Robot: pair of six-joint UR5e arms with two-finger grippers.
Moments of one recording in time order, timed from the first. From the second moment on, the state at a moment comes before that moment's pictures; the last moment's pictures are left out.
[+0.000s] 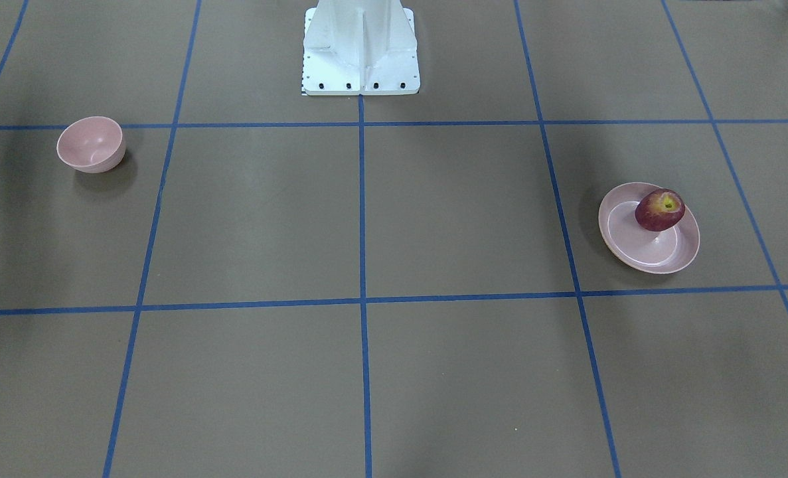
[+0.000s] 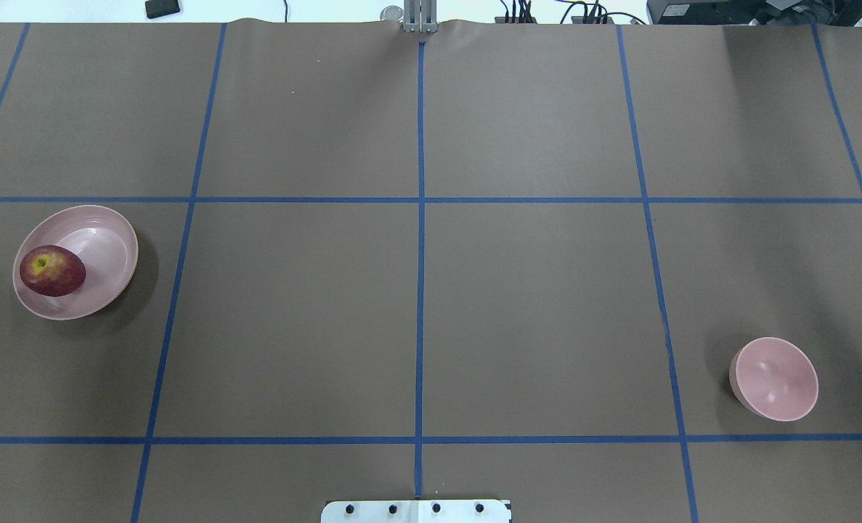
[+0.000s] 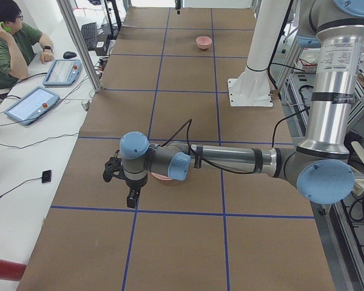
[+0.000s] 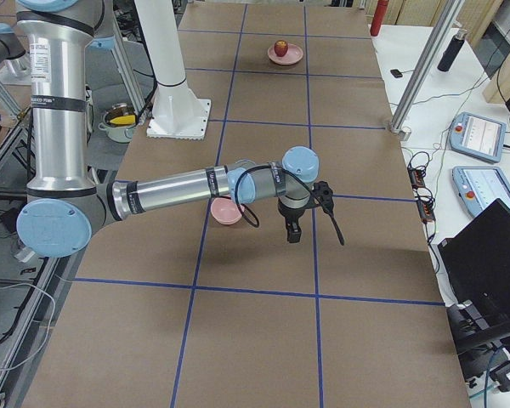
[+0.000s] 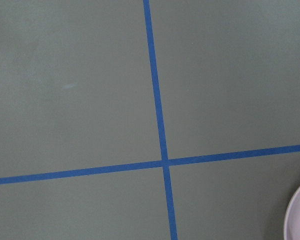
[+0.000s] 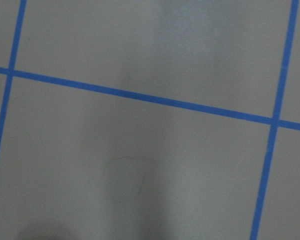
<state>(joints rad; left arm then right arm) -1.51 -1.62 -1.54 -1.80 -2.30 -0.10 1.33 -1.64 1.84 -1.51 2.42 0.13</state>
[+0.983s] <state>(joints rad) -1.51 -1.60 -1.54 -1.81 -2.32 -0.10 0.97 -1.87 1.82 -0.92 2.45 0.51</state>
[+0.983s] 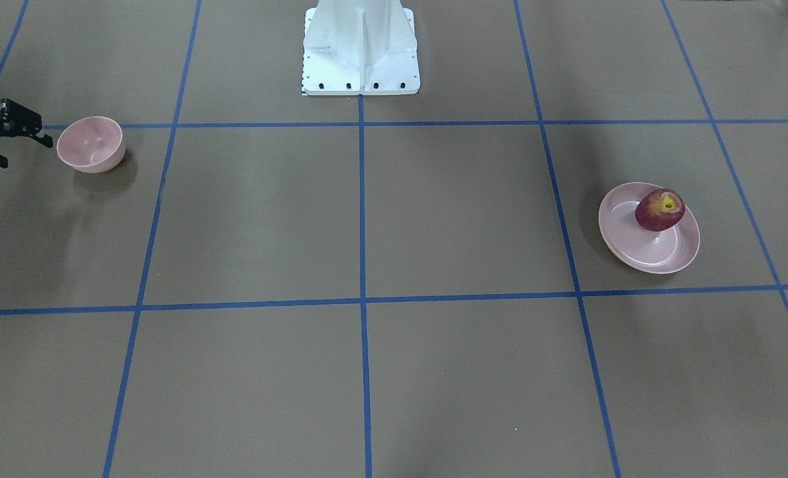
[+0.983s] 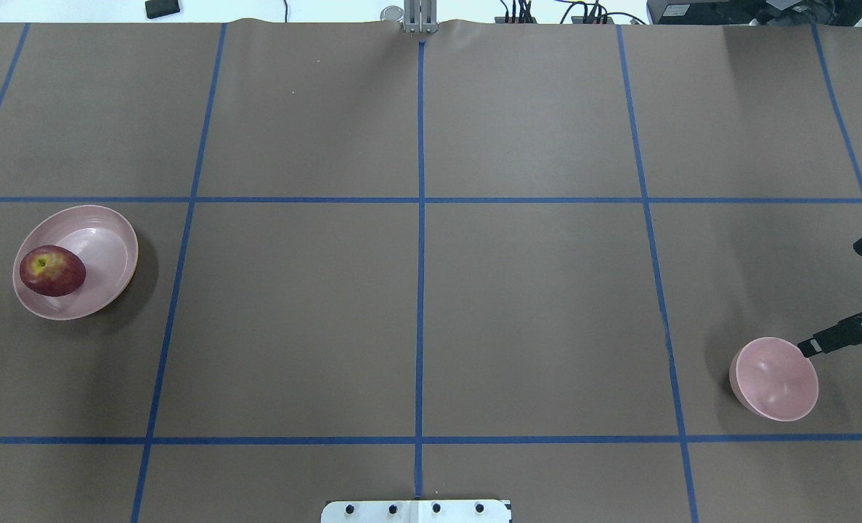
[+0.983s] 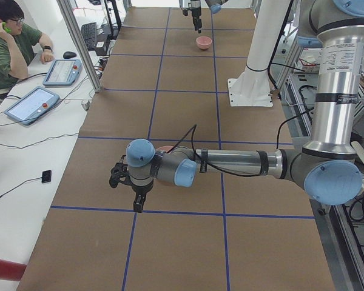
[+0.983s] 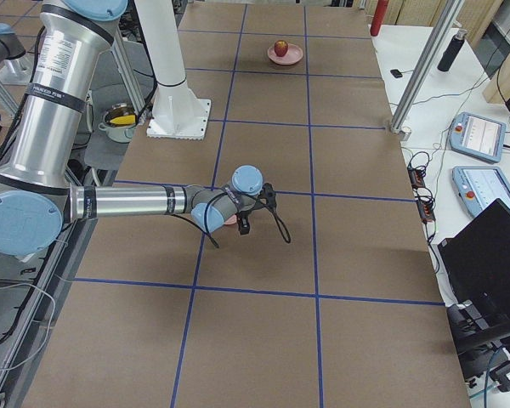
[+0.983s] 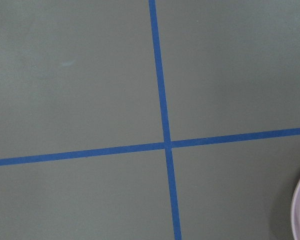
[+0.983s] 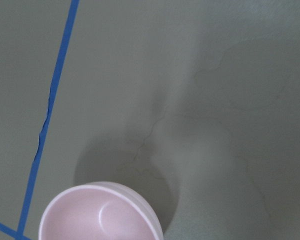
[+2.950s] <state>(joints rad) -1.21 -1.64 -1.66 -1.88 -2.29 -0.64 1.10 -1.68 1.82 -0.96 2.67 0.82</state>
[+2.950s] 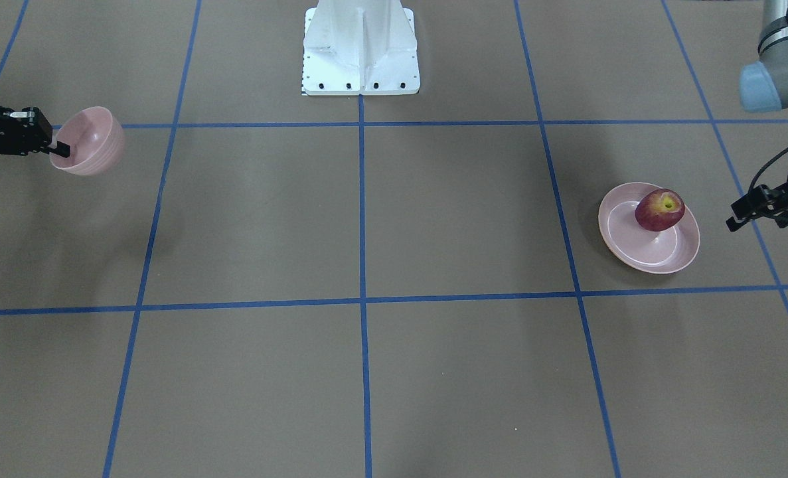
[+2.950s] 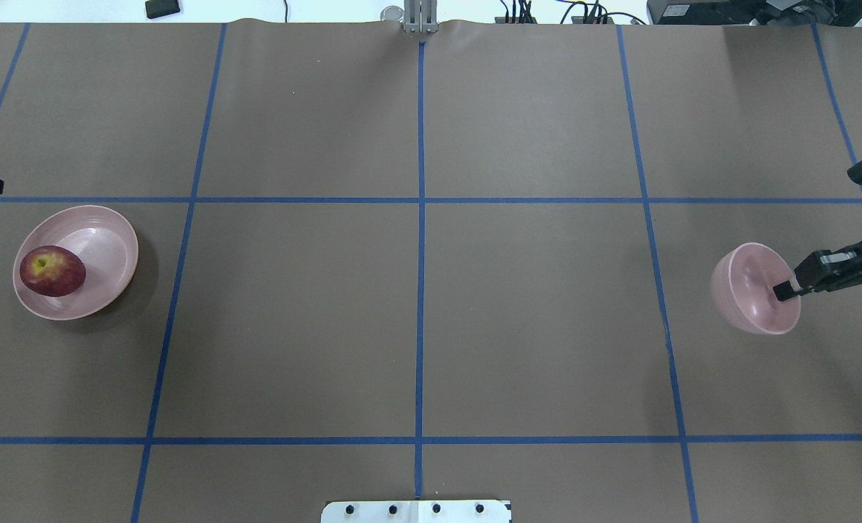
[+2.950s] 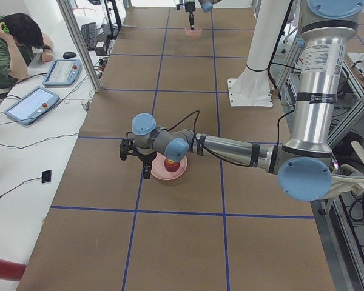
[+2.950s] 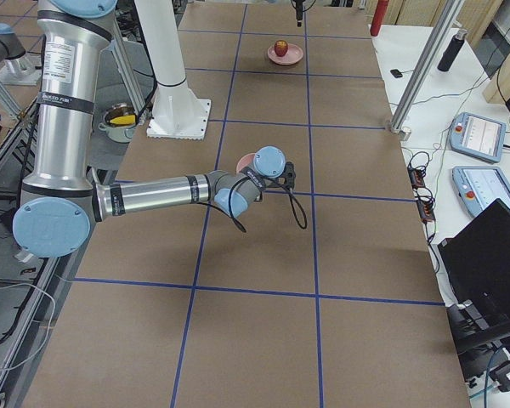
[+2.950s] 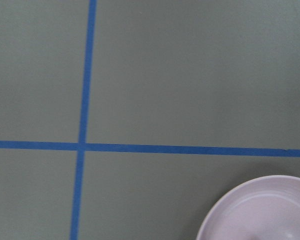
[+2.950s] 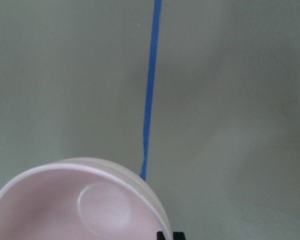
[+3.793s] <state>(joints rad) -1.02 -1.64 -1.69 -1.89 -2.21 -0.77 1.14 -1.44 1.83 -1.25 2.66 0.87</state>
